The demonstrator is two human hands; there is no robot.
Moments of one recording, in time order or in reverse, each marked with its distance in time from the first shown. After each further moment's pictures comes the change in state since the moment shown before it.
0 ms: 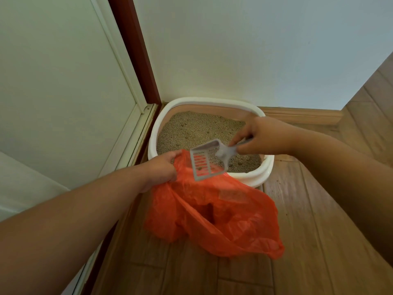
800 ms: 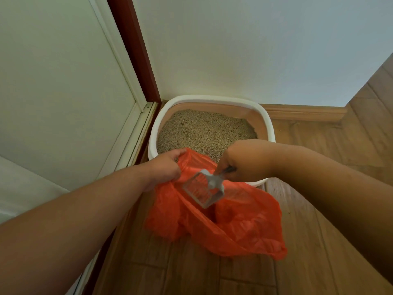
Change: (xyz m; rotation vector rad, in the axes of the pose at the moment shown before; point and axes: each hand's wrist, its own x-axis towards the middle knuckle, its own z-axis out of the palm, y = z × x) left_hand 0.001 0.006 0.006 -0.022 0.014 0.034; right_hand 0.002 -0.028 0.041 -0.332 -0.252 -0.336
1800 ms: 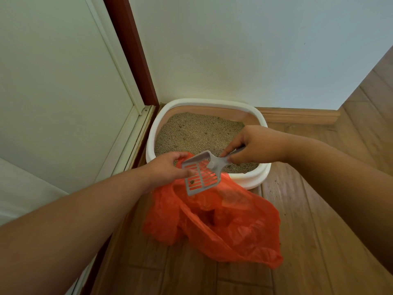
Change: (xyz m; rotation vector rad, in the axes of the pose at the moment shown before) left_hand 0.010 -0.011 0.002 0.022 -0.011 0.192; right_hand -0.017 0.033 -0.014 0.441 0.174 0.250
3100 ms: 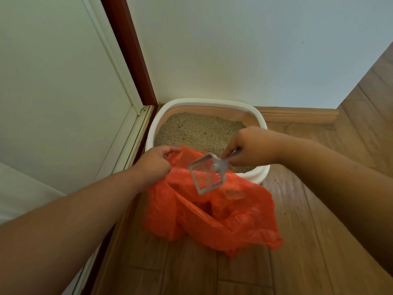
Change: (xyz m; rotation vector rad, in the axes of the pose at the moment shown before) left_hand -0.004 0.001 -0.013 -0.019 0.187 -0.037; right_hand -0.001 -0.017 0.003 -0.315 -0.005 0.048
